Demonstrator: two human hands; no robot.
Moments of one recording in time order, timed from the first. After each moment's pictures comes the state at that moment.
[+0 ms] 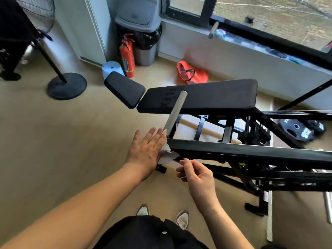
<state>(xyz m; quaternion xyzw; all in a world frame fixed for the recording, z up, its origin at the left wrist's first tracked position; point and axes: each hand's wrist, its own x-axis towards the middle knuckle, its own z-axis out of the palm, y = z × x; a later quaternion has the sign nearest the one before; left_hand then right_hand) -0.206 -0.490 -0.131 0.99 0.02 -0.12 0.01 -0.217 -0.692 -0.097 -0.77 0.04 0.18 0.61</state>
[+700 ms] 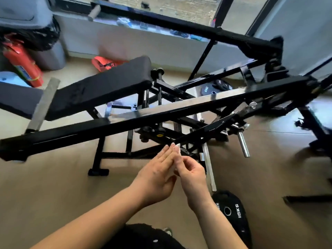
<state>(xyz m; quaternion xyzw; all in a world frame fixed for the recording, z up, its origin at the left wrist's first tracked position) -0.237 -0.855 -0.113 0.87 -0.26 -0.07 0.41 -0.259 -0.996 -0.079 -0.70 0.17 0.07 0.69</state>
